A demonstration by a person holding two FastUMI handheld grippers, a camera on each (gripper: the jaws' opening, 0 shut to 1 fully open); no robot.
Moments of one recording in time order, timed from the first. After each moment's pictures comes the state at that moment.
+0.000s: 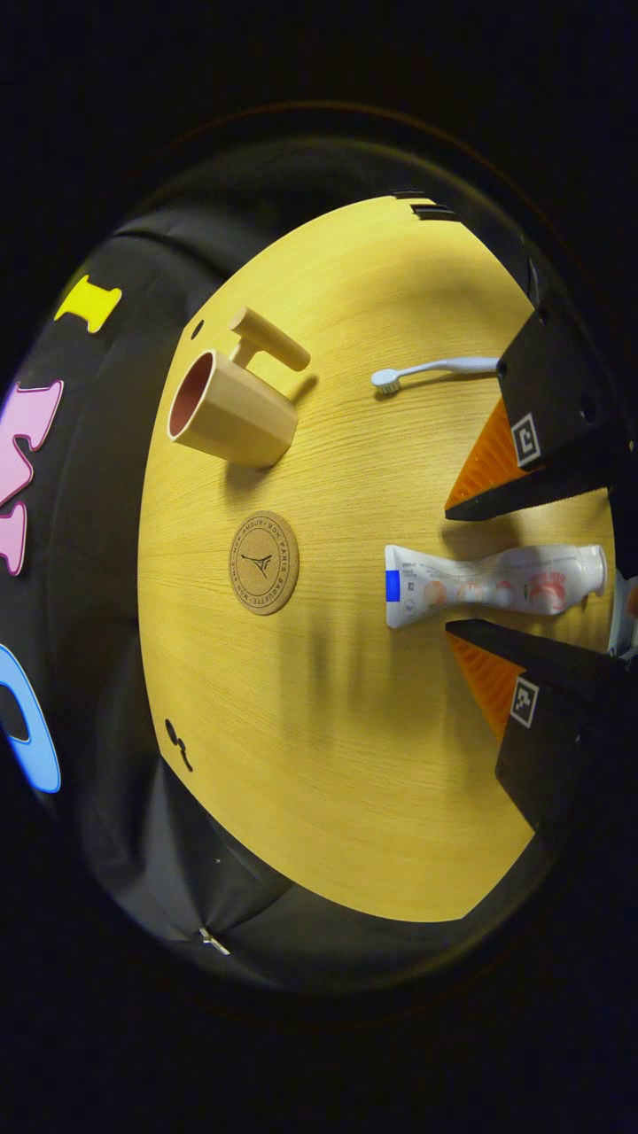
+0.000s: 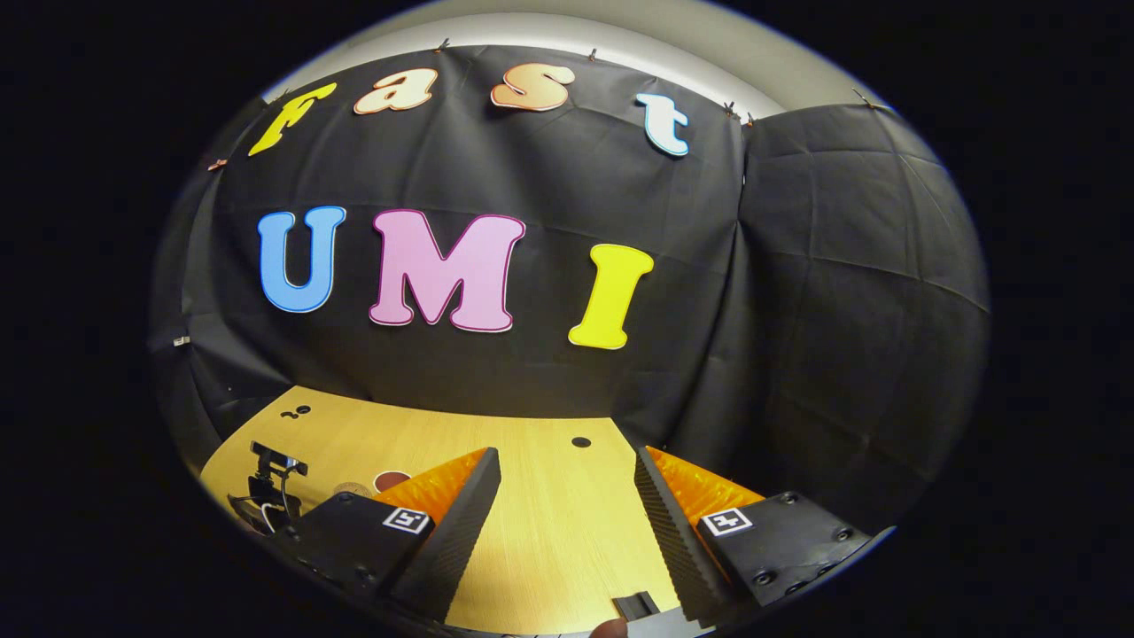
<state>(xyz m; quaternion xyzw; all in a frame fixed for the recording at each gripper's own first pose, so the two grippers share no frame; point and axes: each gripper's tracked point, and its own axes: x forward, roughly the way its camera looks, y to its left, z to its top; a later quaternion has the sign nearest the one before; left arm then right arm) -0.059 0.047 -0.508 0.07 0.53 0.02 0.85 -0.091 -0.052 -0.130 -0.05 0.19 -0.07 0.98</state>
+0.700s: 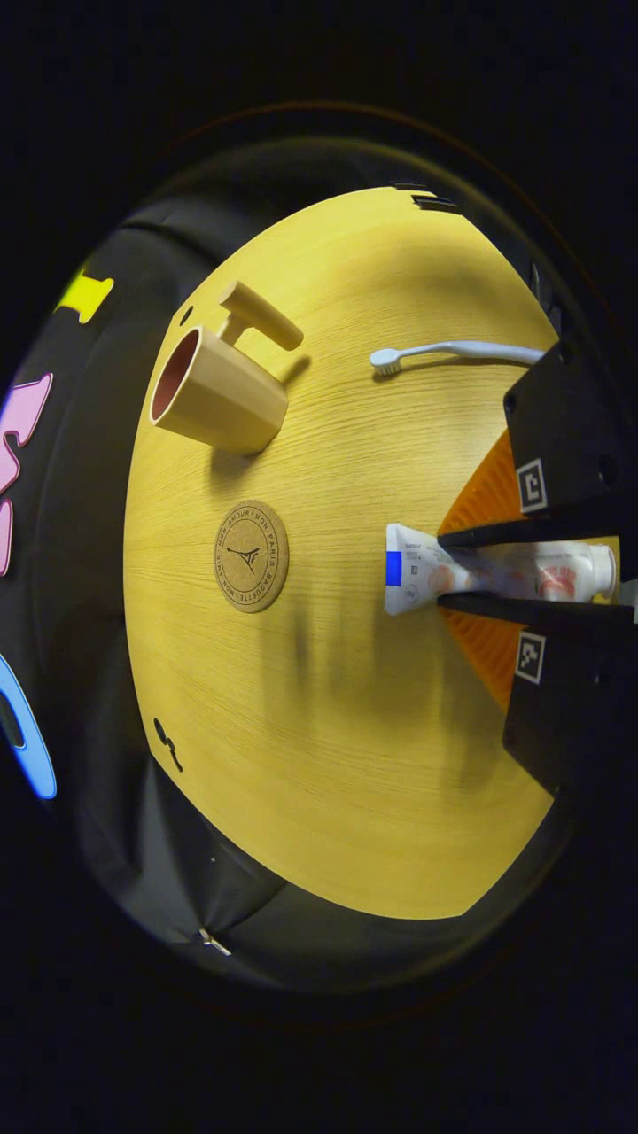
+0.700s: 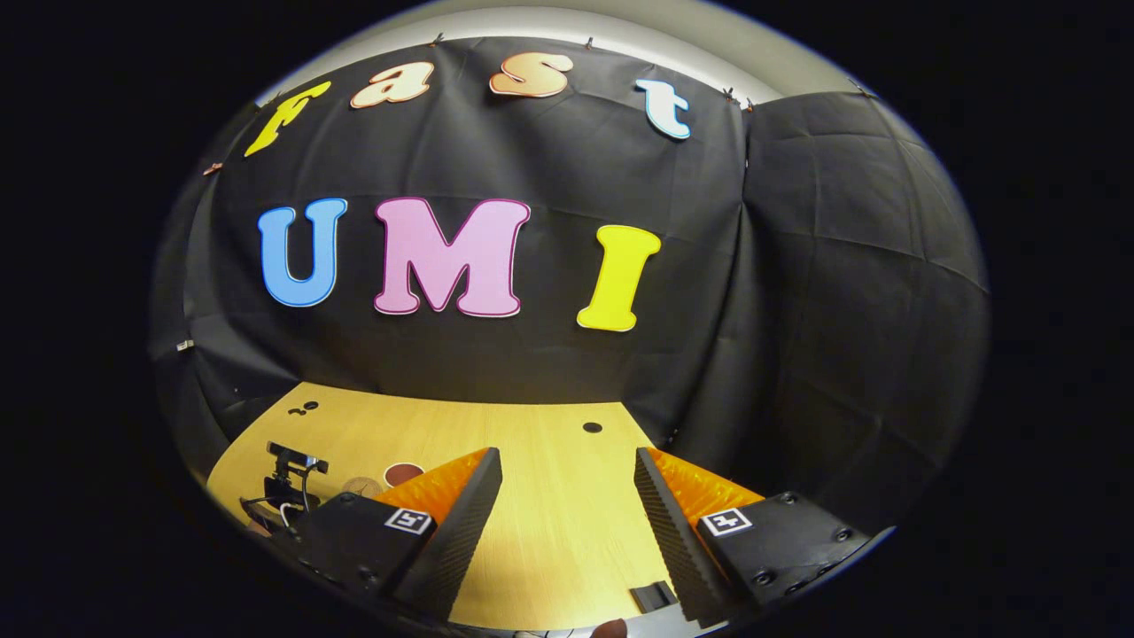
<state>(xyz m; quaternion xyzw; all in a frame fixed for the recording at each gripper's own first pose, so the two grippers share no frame) -0.057 0.052 -0.520 0.07 0.55 0.03 0.83 -0.096 -0.038 -0.156 -0.03 0.23 -0.06 0.97</state>
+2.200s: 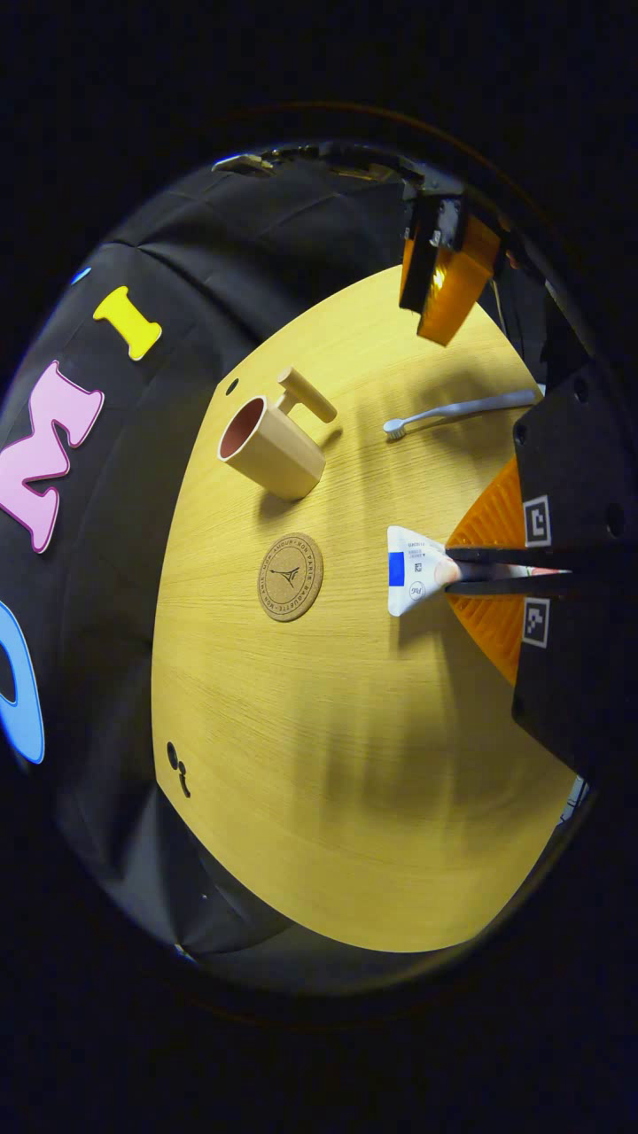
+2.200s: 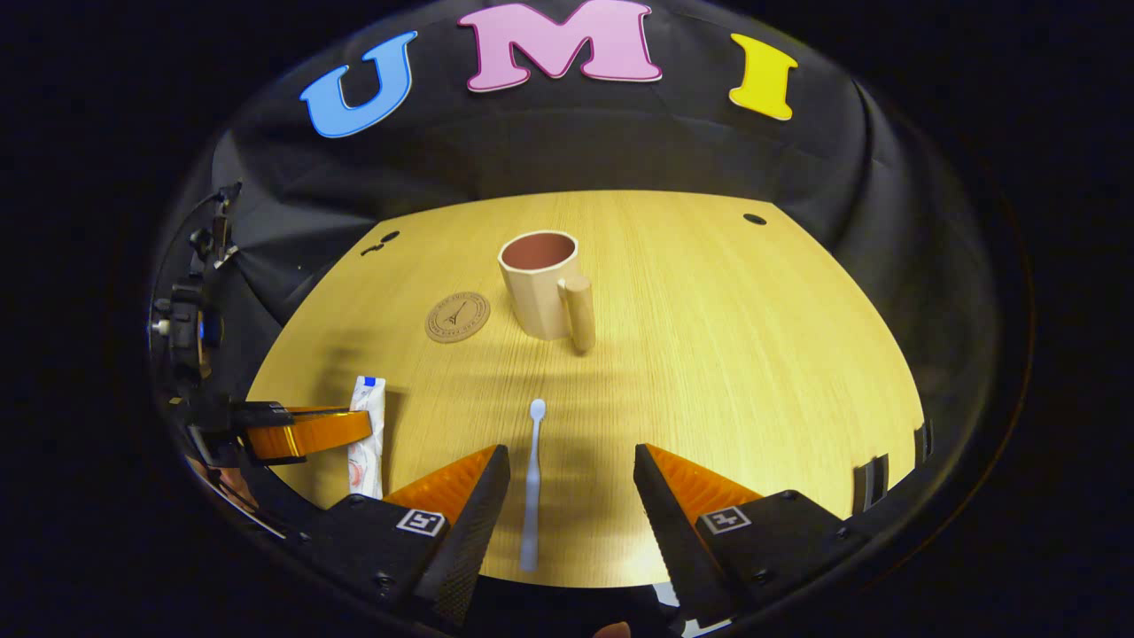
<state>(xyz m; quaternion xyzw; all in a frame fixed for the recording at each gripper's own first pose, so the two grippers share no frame) -0.062 0.065 -0.467 -0.02 0.51 -0.09 0.86 -0.171 0.152 -0.436 0.03 0.51 0.08 0.85</state>
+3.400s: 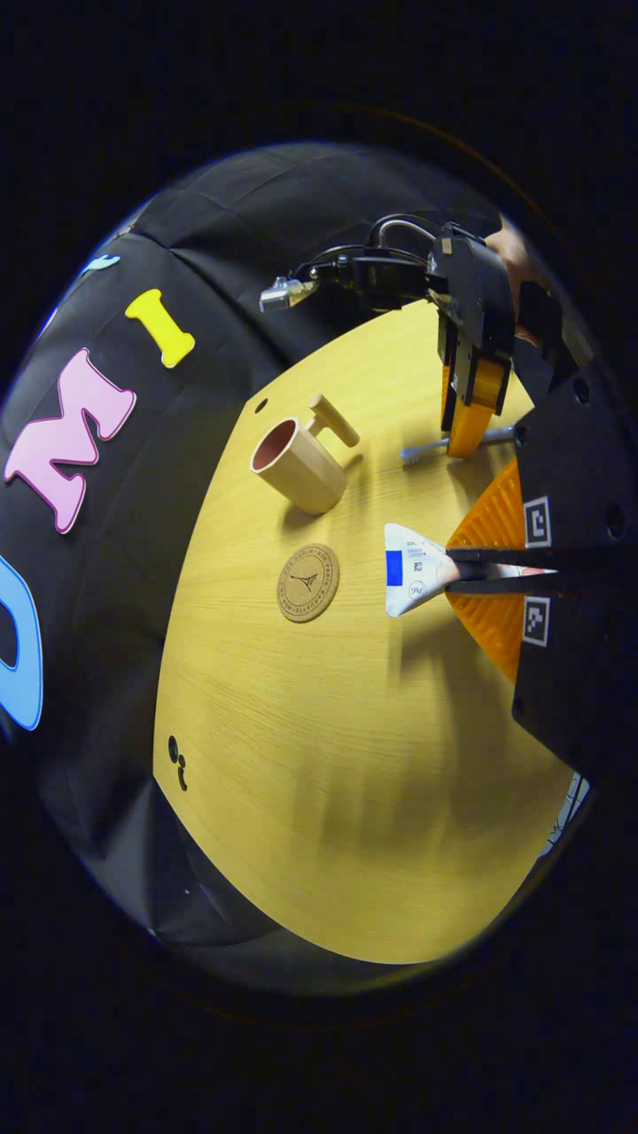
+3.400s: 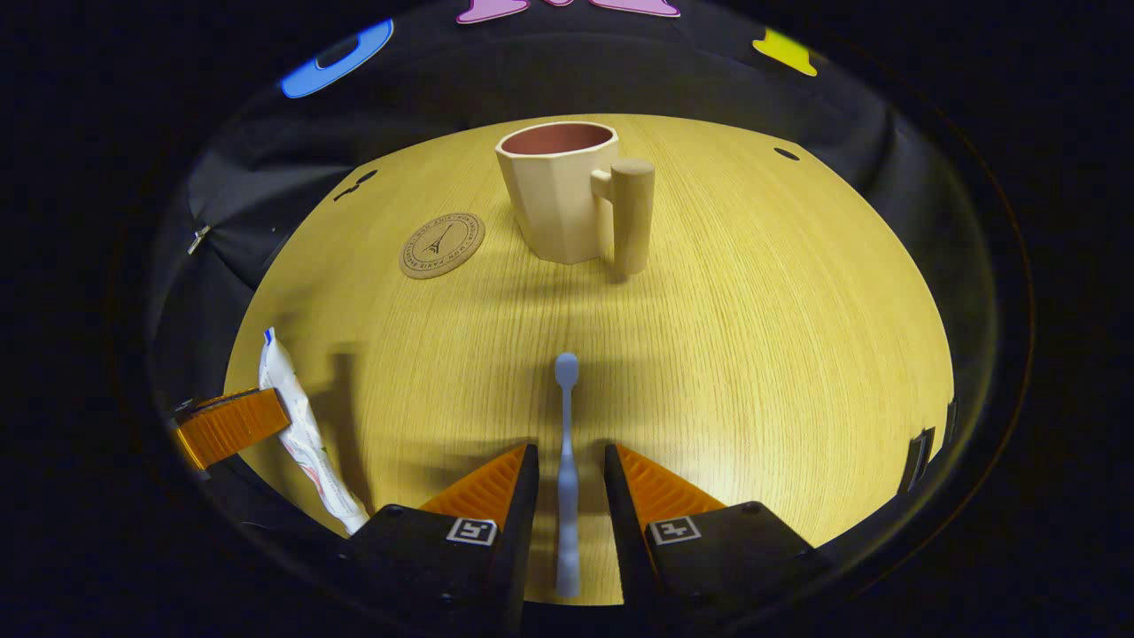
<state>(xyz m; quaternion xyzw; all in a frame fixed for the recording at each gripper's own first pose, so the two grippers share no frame) -0.063 0.070 -0.436 -0.08 0.48 -0.11 0.87 -0.187 0.187 -0.505 0.04 0.61 0.07 0.79</state>
